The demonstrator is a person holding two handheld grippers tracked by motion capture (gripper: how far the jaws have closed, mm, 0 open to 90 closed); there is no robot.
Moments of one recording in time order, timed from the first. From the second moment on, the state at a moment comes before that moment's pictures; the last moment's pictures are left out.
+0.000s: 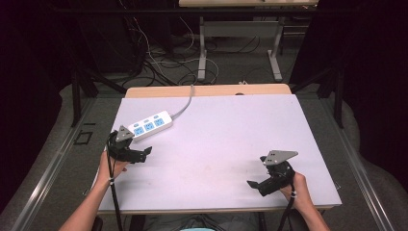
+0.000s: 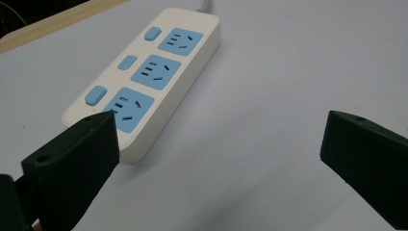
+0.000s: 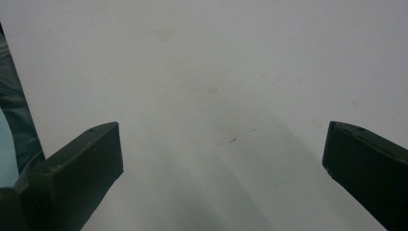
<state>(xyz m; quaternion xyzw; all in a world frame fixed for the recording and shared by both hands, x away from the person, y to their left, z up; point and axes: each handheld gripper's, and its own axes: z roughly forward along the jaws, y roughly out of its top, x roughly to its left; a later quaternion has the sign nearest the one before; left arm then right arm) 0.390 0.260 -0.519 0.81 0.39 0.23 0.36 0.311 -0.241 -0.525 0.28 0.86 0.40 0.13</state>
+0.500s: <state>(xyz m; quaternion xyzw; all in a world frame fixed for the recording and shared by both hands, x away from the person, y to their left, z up) 0.404 0.258 -0.513 0.82 0.39 0.24 0.36 0.311 -0.241 -0.525 0.27 0.87 0.40 0.14</state>
